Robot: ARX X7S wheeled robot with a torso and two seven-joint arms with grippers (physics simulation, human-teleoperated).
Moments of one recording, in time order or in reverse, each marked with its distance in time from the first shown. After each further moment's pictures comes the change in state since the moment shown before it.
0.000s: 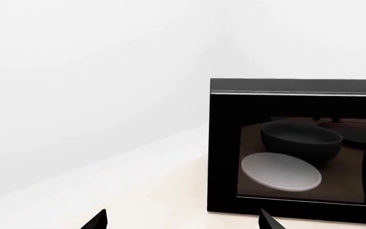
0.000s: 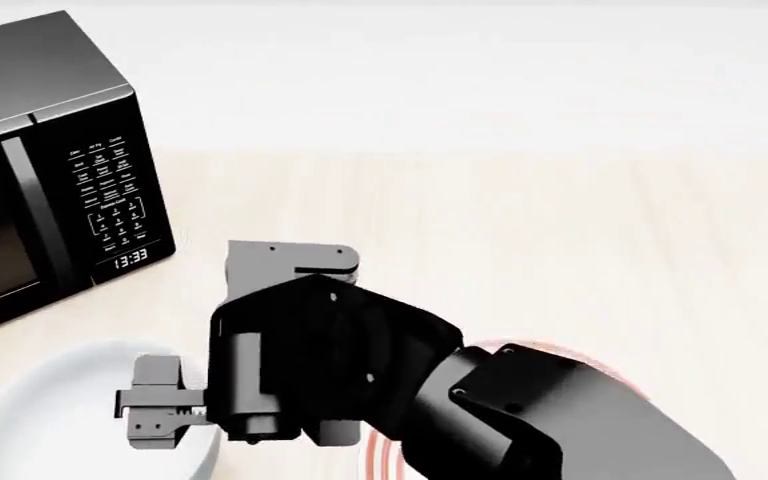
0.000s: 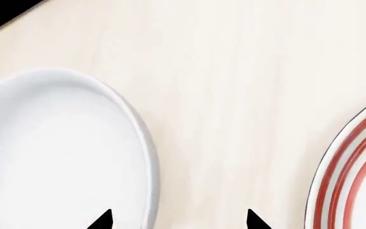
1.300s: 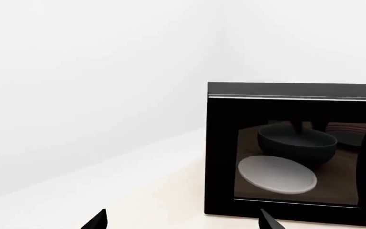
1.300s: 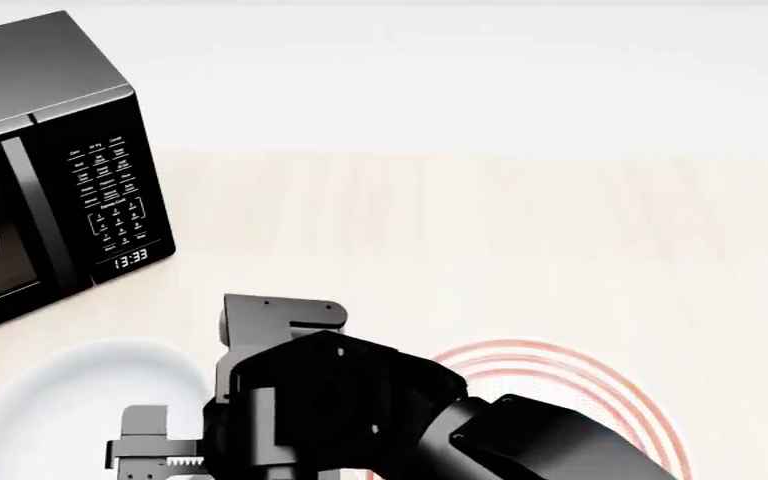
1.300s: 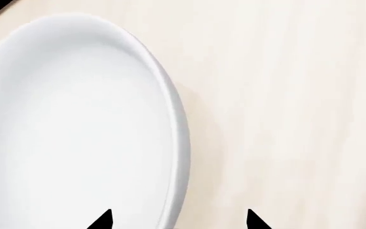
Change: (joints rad) left arm 0.022 -0.017 0.009 0.013 -0.023 0.021 -0.013; right arm -0.100 0.000 -0.006 0.031 -0.076 0.007 -0.219
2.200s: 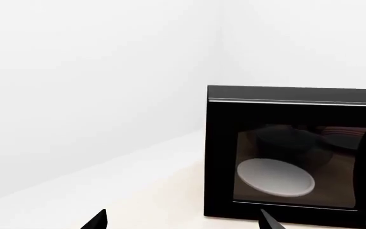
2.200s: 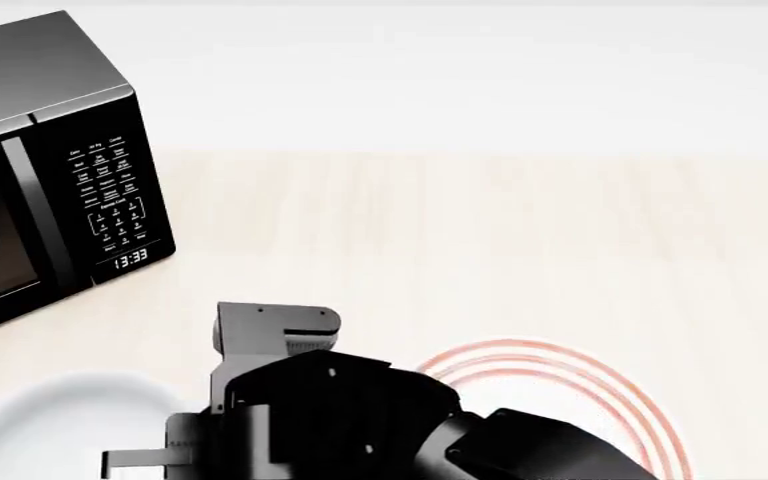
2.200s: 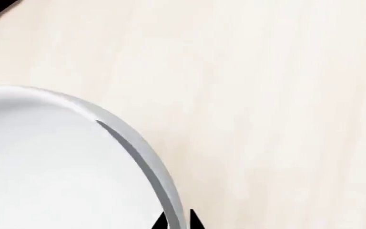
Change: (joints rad) left arm 0.024 -0.009 -0.001 0.019 -0.019 0.017 -0.009; right arm -0.024 0.001 -0.004 -0.030 -0.045 -0.046 -0.011
